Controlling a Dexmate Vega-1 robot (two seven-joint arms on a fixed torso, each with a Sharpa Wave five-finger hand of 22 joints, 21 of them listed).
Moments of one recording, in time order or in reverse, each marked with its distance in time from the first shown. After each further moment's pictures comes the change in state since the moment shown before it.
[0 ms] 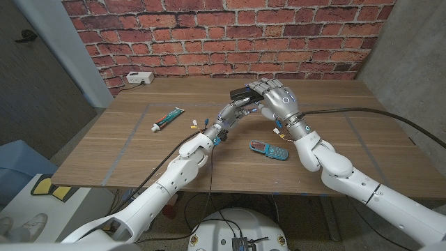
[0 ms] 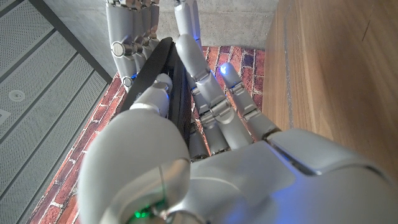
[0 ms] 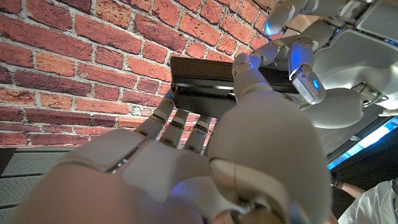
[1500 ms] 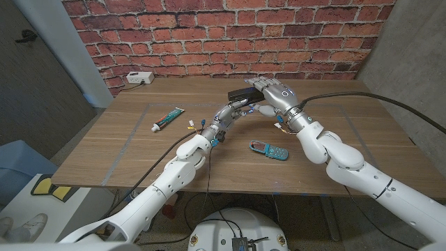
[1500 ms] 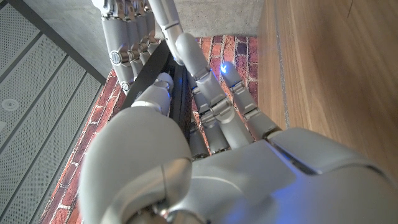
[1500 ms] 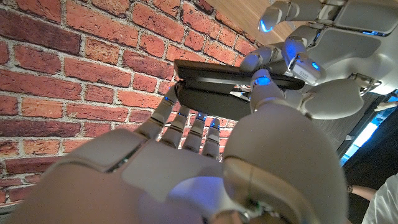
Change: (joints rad) left arm 0.031 0.031 -0.013 -0.052 0.051 -0.021 0.089; left_hand 0.025 -0.006 -0.029 0.029 0.006 0.000 0.000 0.004 -0.013 -0.016 -0.016 -0.024 -0.044 0.000 0.000 0.000 0.008 0.000 0.000 0.000 -0.002; right arm -0.020 -0.048 0.078 -0.130 0.135 0.028 0.273; right_hand -0.188 -0.062 0.009 -0.022 0.012 -0.177 0.073 -0.054 0.014 -0.212 0.070 -0.062 0.002 -0.103 0.001 -0.116 -0.023 -0.097 0.029 0.057 -0.002
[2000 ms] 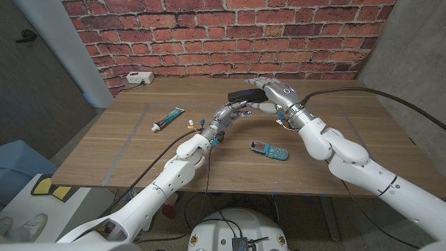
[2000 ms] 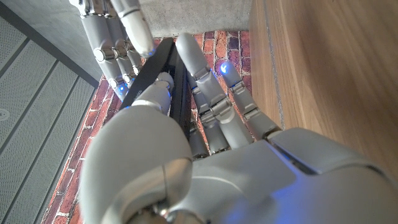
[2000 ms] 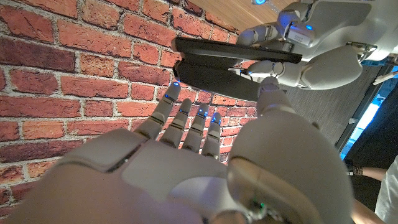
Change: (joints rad) left arm -0.018 0.003 0.008 0.027 0.045 -0.005 0.025; left_hand 0.008 0.003 -0.018 0.018 0.000 0.000 0.000 -0.018 -0.034 -0.014 -0.014 -0.019 -0.007 0.000 0.000 -0.013 -0.018 0.000 0.000 0.004 0.000; right arm -0.002 -0.008 0.028 -0.016 0.121 0.045 0.040; right_hand -0.089 -0.011 -0.024 0.009 -0.011 0.065 0.005 -0.005 0.009 0.045 0.011 0.007 0.000 0.042 0.003 0.000 0.018 0.019 0.002 0.043 0.000
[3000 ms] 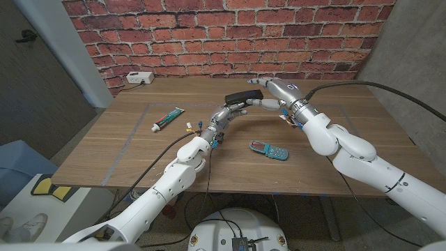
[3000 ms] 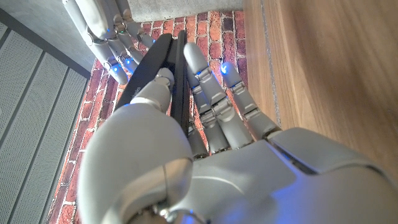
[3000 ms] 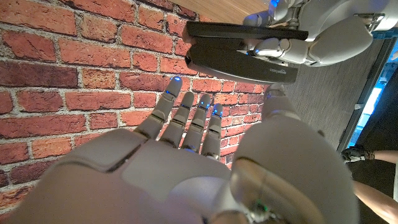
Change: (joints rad) left arm 0.029 -0.003 -0.005 -0.025 0.052 -0.017 0.115; left_hand 0.029 -0.029 0.040 -0.040 0.001 0.056 -0.055 0.020 -0.021 0.000 0.000 0.040 0.023 -0.051 -0.006 -0.124 -0.183 0.005 0.000 0.010 0.000; right arm -0.005 -0.027 0.043 -0.040 0.153 0.017 0.055; right_hand -0.120 -0.025 -0.018 0.018 -0.004 0.179 0.025 0.009 0.014 0.148 0.018 0.070 -0.014 0.114 -0.004 0.015 0.036 0.065 0.011 0.090 0.000
